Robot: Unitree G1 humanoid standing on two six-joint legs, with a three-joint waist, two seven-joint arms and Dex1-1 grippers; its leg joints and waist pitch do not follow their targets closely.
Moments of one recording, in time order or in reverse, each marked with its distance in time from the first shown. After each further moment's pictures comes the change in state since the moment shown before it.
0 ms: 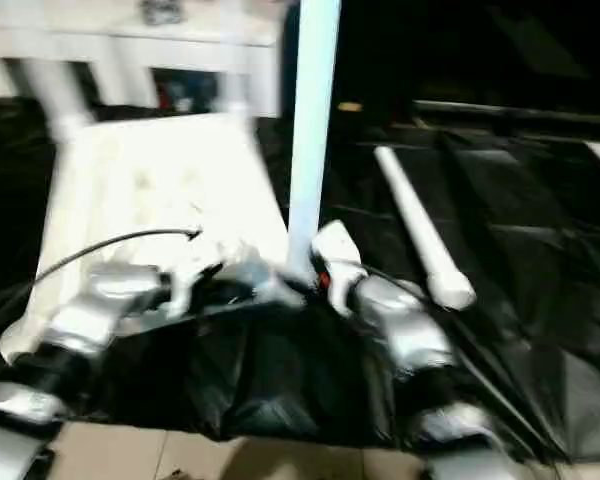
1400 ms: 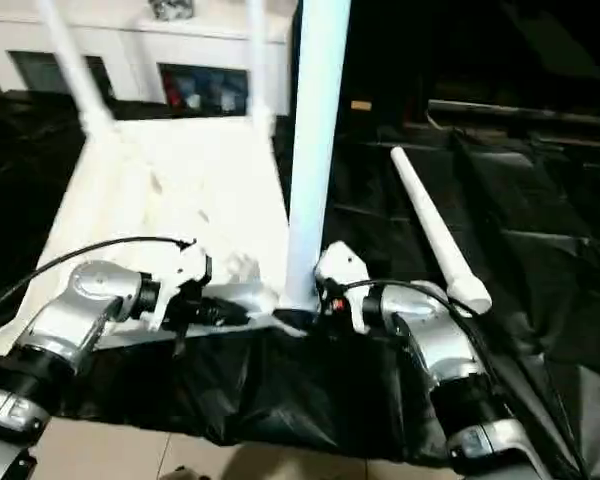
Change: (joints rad) left arm 0.039 0.174 -0.040 -0.046 -0.086 -0.079 -0.456; right arm 0.137 -0.234 0.137 -0.251 0.065 -0.044 0.638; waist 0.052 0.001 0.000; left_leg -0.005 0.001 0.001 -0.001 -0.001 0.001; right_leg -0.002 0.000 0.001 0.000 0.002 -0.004
